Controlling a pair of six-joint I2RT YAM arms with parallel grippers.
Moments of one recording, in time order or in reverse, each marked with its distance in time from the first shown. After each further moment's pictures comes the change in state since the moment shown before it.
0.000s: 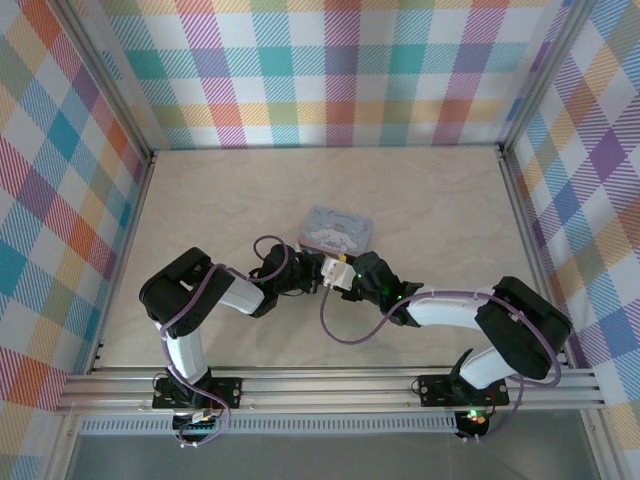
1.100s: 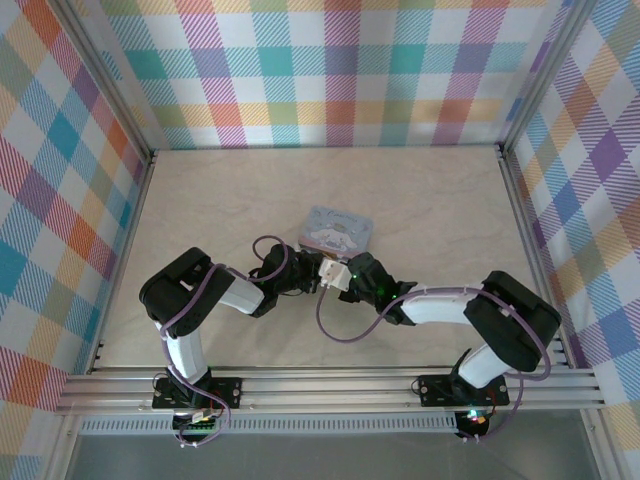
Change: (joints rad) left arm 0.002 0.000 0.000 -0.008 -0.020 0.000; right arm 0.008 0.064 0.025 0.005 0.008 0.035
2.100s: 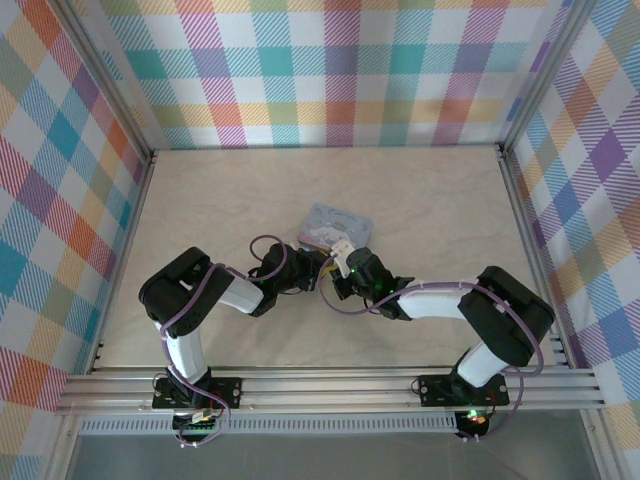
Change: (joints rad) left arm 0.007 0.000 0.000 -0.002 -0.045 0.001; right arm -0.035 0.033 0.032 0.002 -0.070 0.702
